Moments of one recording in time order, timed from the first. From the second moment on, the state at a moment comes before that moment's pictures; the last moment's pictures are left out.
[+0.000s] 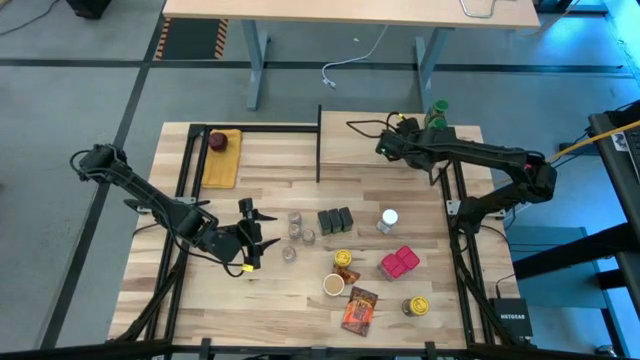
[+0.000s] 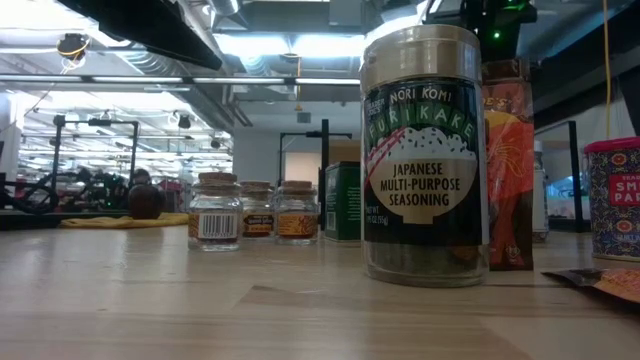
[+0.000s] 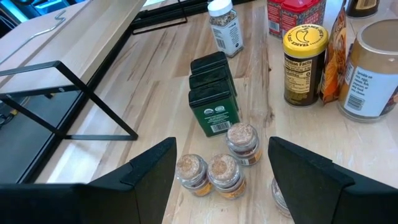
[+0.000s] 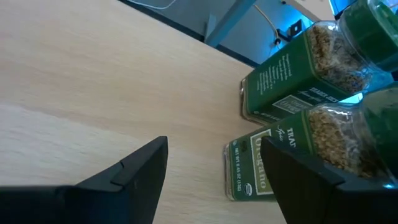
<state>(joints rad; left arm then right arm) -0.54 1.18 0.73 -0.21 -0.78 -0.17 -0.43 1.39 1.09 -1.09 0.87 0.75</state>
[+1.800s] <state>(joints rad) -0.54 1.18 0.73 -0.20 -0.78 -0.18 -0.44 1.36 1.00 -1.22 0.86 0.88</state>
